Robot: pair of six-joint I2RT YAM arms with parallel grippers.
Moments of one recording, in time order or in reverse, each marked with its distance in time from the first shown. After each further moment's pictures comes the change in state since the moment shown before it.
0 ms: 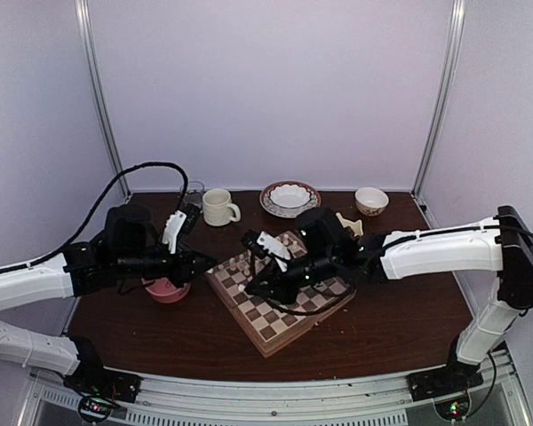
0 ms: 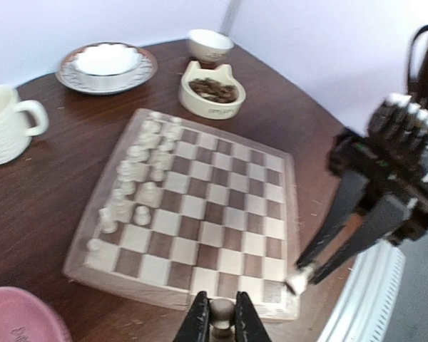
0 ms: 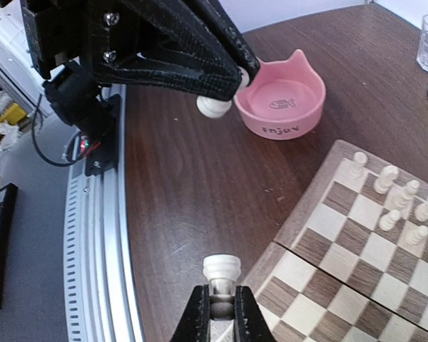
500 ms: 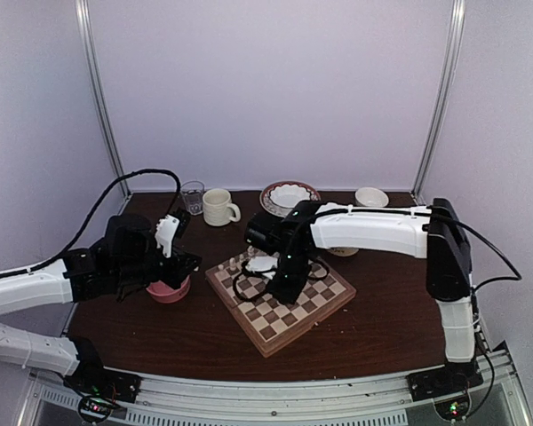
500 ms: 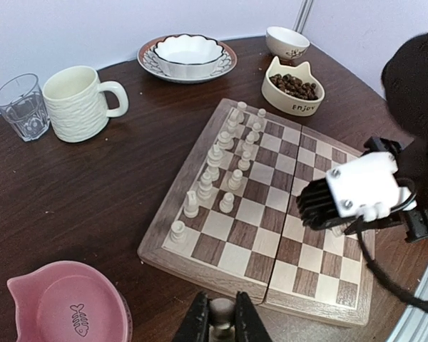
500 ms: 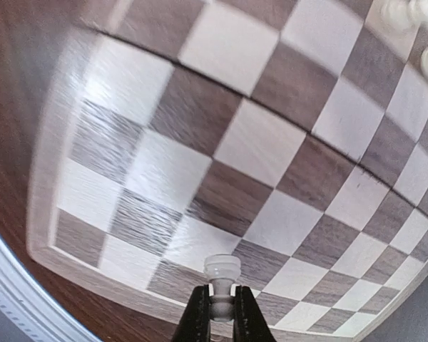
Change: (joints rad) left arm 0.000 -0.038 -0.055 -0.042 -0.310 0.039; right arm -0.002 0.434 0.714 -1.139 0.433 -0.163
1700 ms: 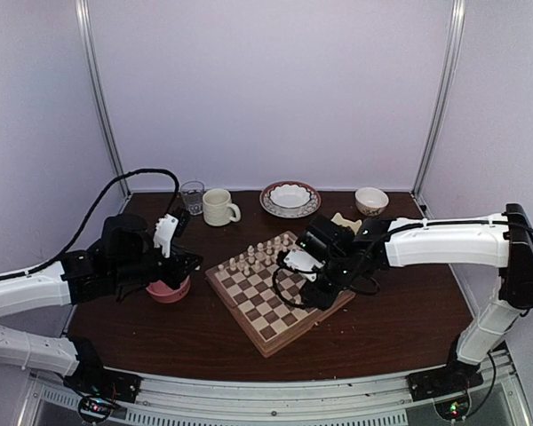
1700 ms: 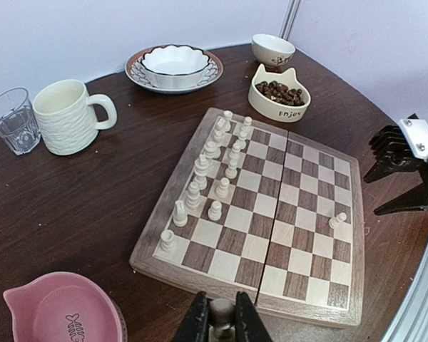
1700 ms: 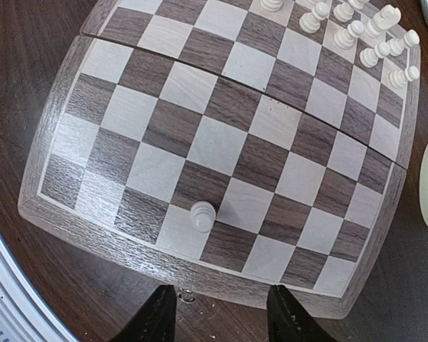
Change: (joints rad) left arm -0.001 -0.006 -0.010 0.039 0.037 0.021; right arm -0.020 -0.436 -0.554 0.354 0.104 0.046
